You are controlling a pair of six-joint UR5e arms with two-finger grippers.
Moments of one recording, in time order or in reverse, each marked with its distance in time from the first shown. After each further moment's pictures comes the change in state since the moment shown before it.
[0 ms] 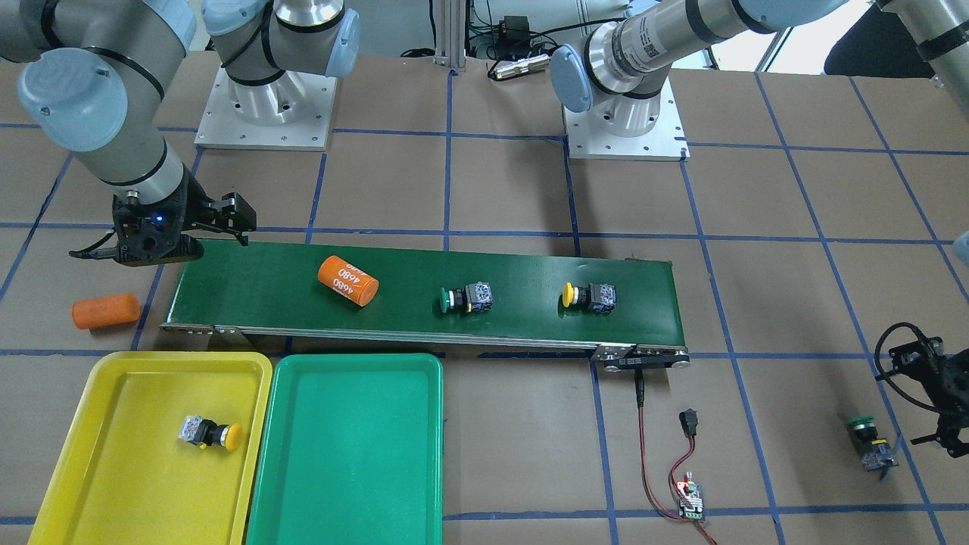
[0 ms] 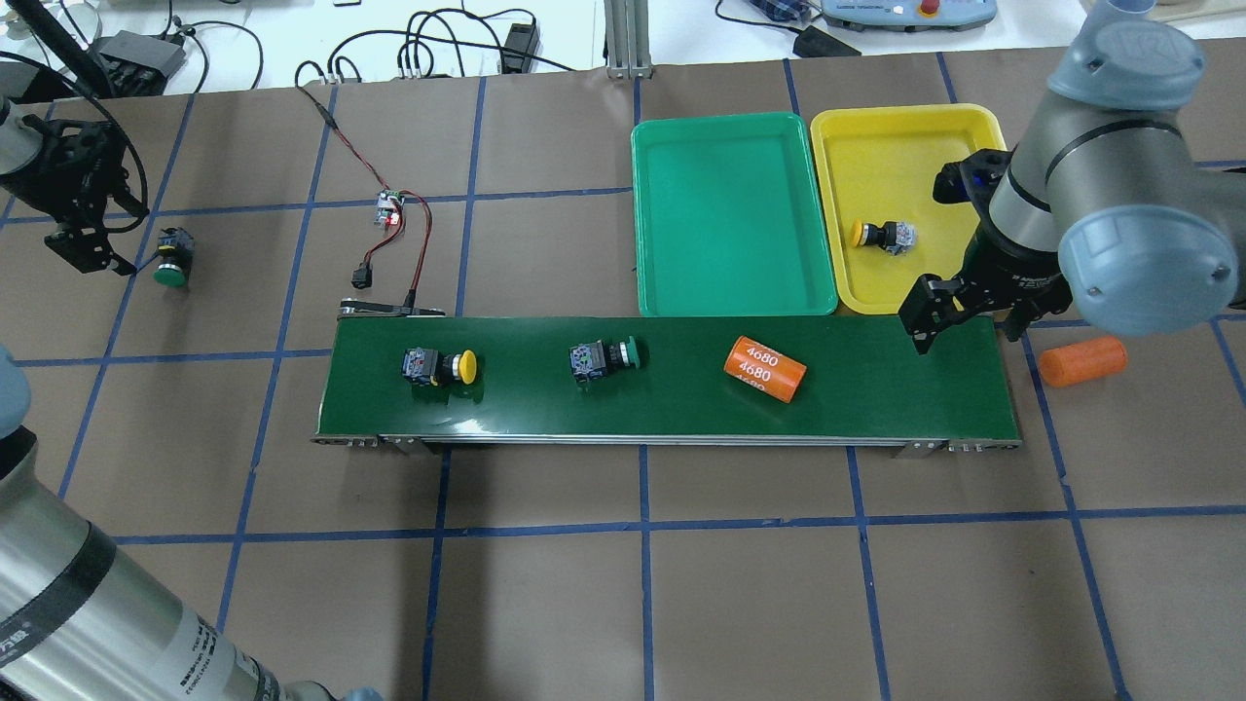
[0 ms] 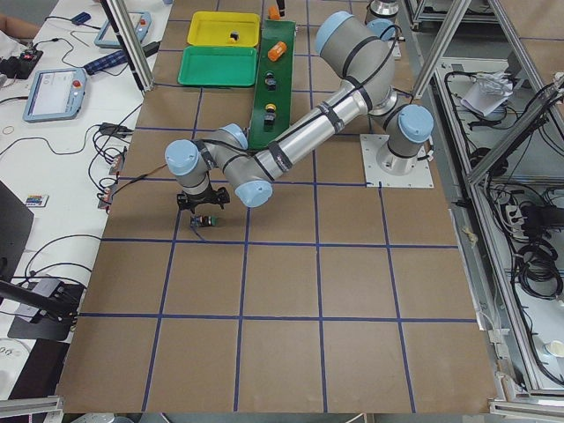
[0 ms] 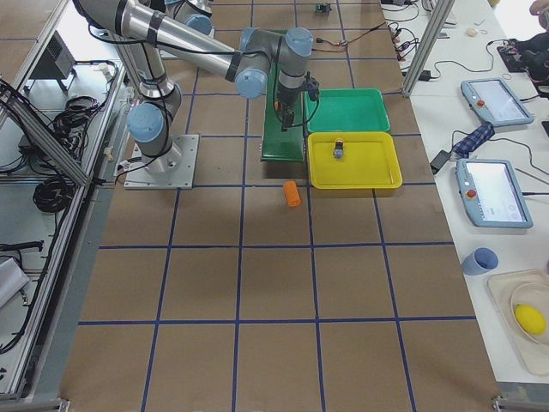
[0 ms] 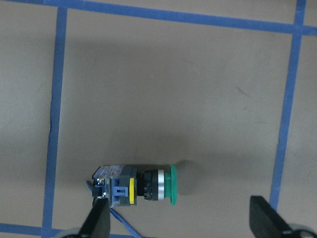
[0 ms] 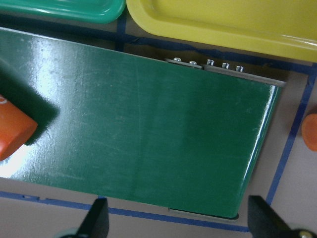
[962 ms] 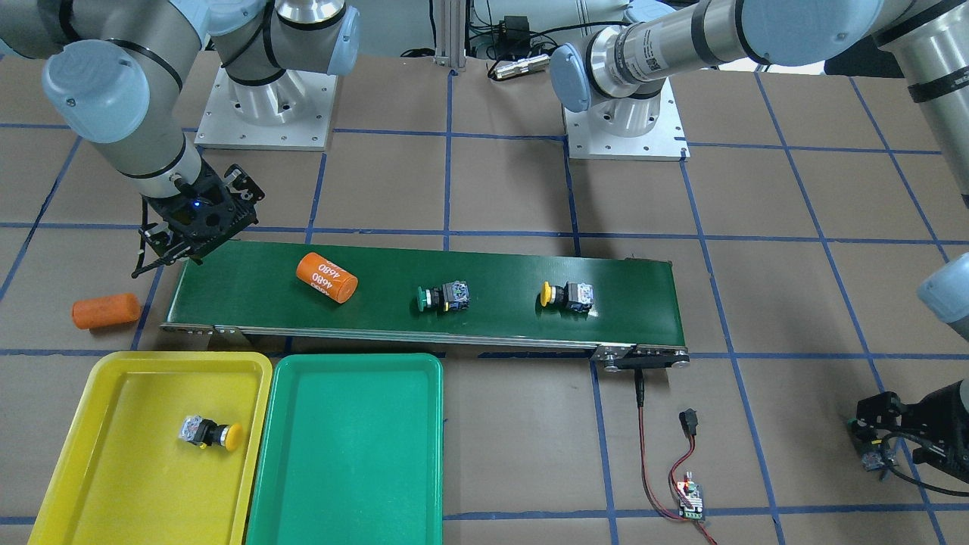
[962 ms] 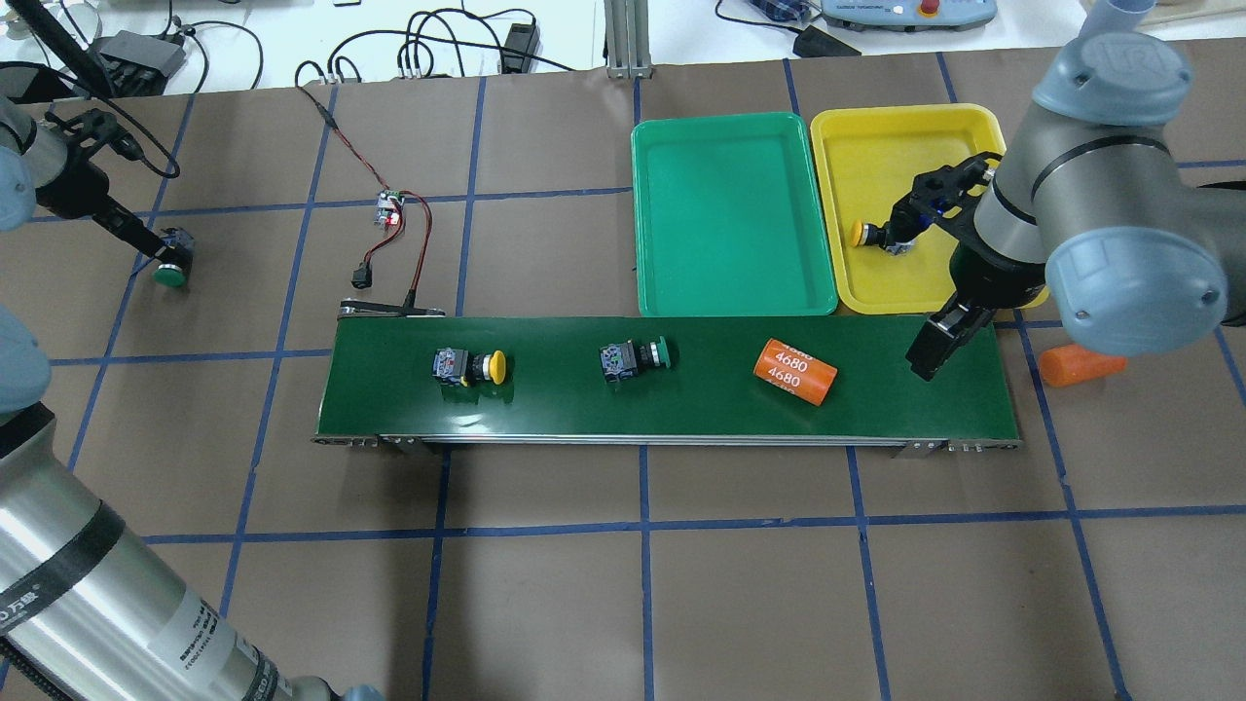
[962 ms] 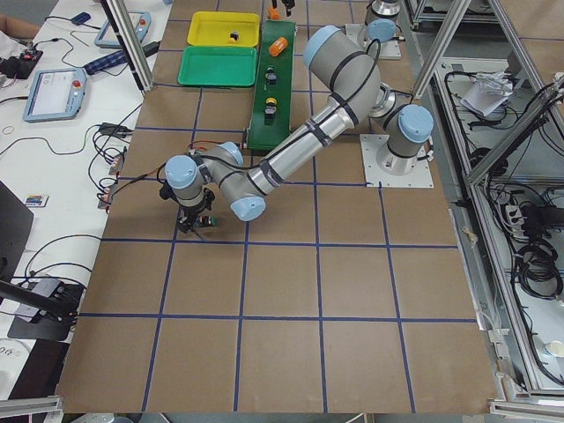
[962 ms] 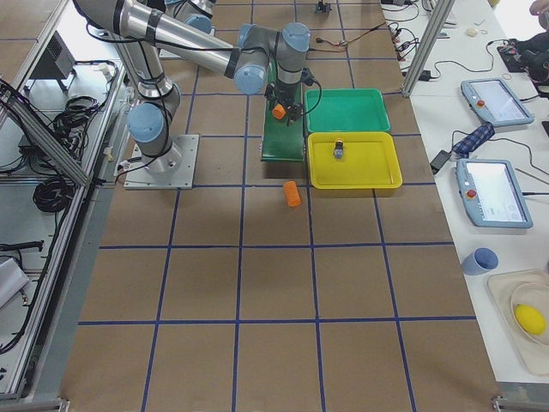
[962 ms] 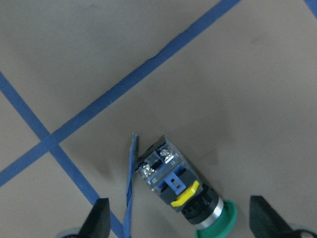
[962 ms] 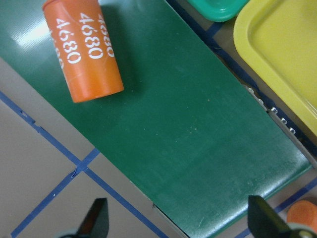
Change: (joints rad) left arm -0.025 -0.104 0.003 0.168 0.007 -0.892; right arm 0.038 -0.012 0.005 0.008 0.006 -0.591
